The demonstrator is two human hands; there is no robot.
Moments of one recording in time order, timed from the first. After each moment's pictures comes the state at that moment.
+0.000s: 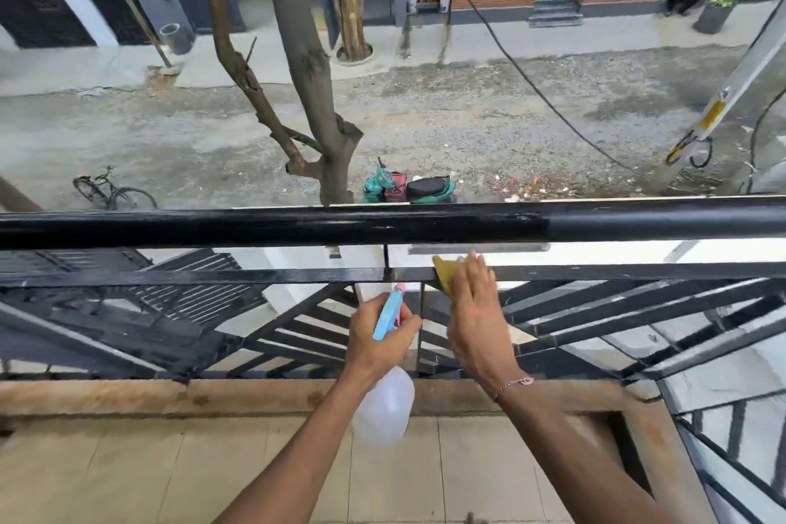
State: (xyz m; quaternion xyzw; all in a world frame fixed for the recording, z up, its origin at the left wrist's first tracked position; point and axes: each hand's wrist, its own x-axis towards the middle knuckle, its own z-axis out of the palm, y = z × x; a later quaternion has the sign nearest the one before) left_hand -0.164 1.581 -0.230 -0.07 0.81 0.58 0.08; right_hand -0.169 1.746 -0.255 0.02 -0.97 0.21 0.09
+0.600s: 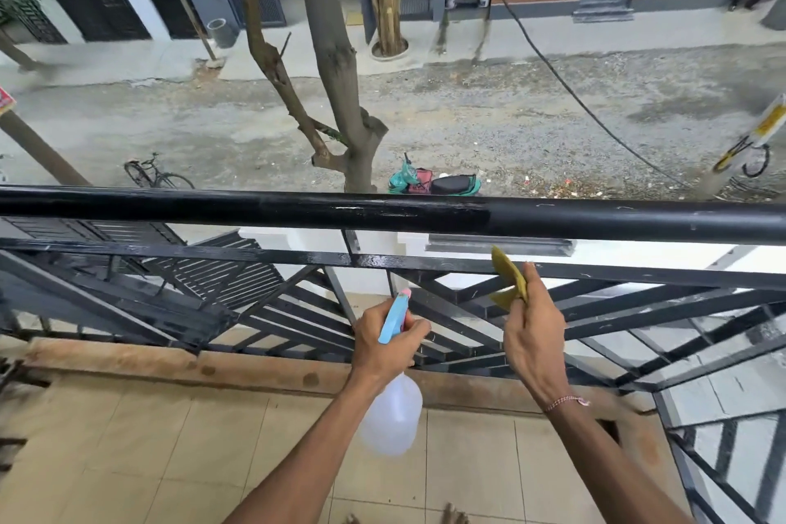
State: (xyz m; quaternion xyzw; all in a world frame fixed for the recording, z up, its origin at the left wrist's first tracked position) left_hand -0.123 1.668 -0.222 -0.14 0.83 0.53 0.04; right_hand -0.126 1.871 -0.222 -0.12 -0.86 0.49 0.10
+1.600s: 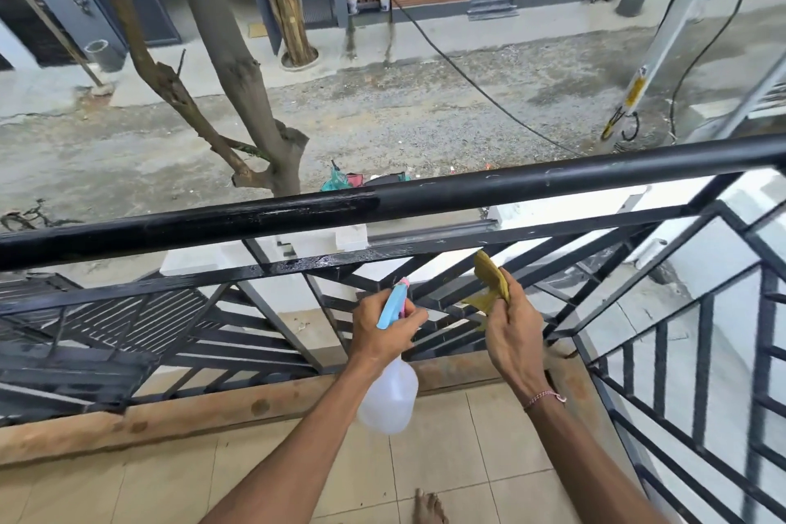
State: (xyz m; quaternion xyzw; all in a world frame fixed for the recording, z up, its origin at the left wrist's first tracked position) left_hand -0.119 1.763 -0.219 -0.06 0.82 0.56 0.13; right_hand -0.064 1.936 -0.220 -0.22 -0.82 0.51 0.15
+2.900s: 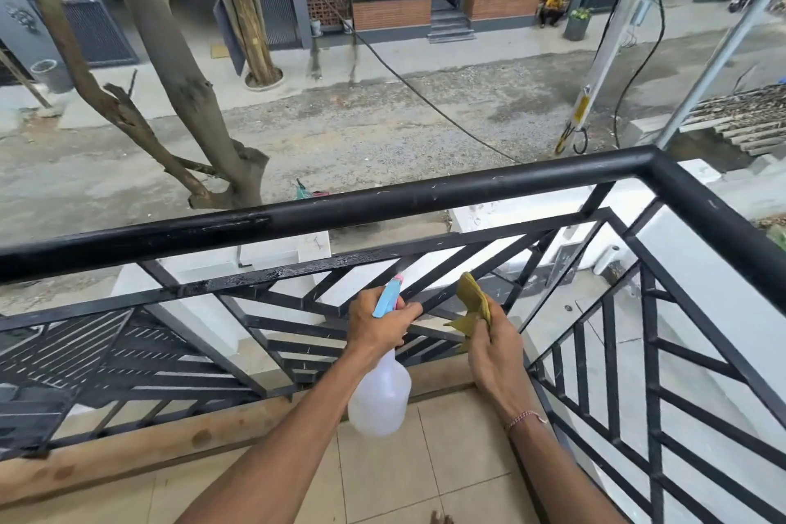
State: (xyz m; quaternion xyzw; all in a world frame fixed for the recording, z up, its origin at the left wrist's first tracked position) left_hand -0.105 1.892 -0.205 -0.04 0.82 0.54 0.15; right_hand -0.012 2.036 -0.207 -0.26 -0.81 0.50 0.15
